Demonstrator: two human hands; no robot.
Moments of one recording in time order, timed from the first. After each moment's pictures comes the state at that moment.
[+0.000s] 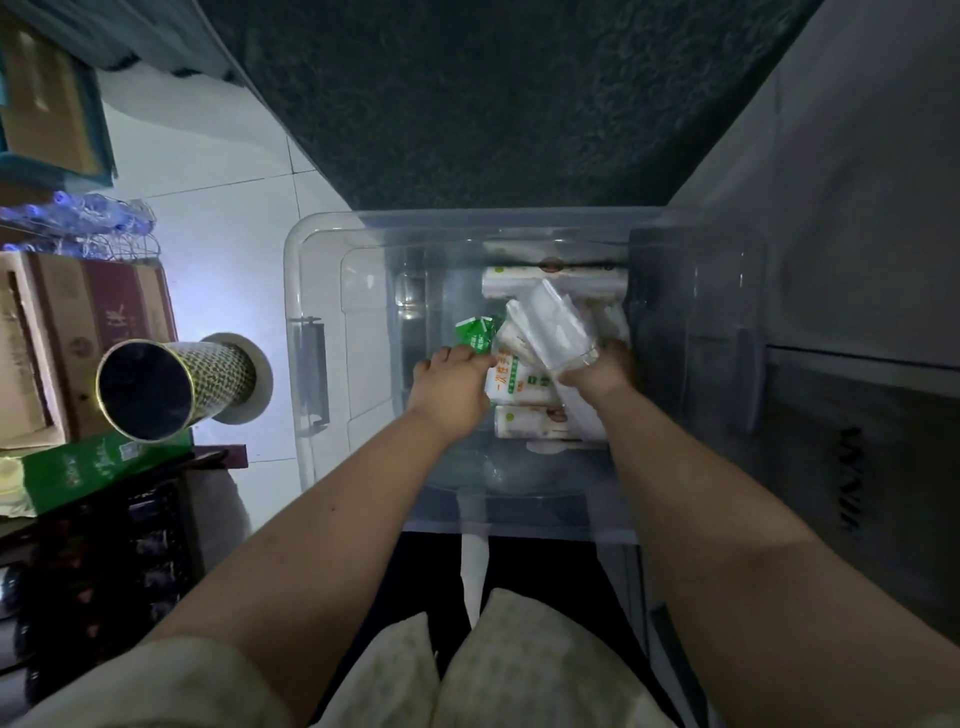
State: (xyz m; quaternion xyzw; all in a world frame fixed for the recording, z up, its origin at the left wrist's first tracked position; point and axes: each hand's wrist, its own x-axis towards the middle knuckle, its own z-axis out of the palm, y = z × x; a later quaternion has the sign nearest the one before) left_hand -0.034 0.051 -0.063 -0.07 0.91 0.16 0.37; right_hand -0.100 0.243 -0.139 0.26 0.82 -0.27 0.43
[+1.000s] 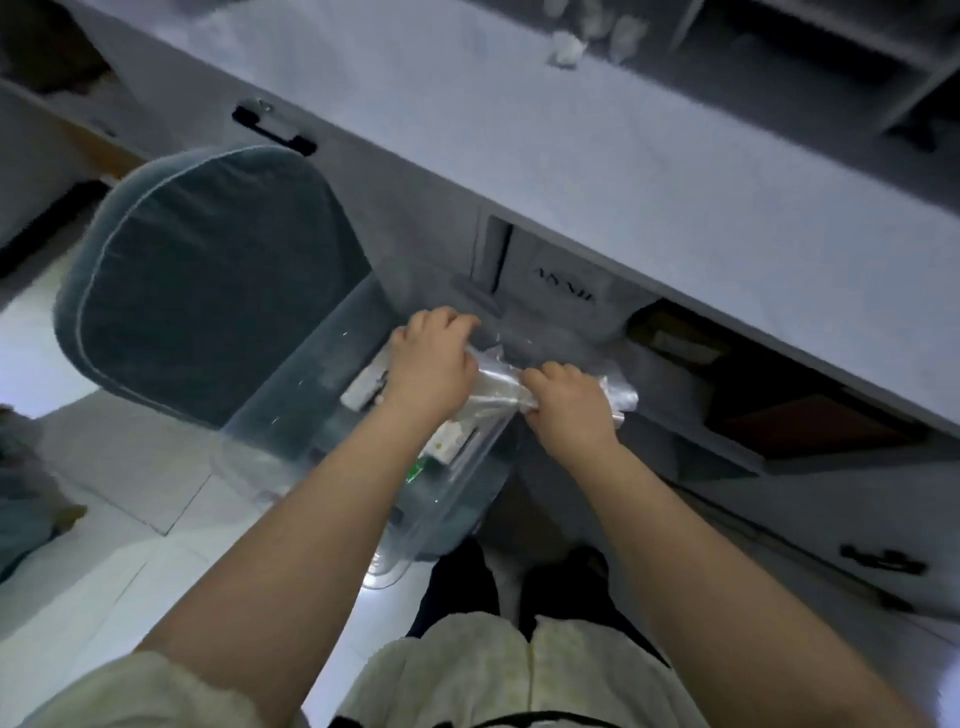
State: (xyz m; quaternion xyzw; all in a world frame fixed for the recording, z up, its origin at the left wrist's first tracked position) left_hand -0.003 0.119 0.177 0.41 0.90 0.15 0.09; right_hand 0.140 0.231 0.158 0.22 0.97 -0.10 0.06
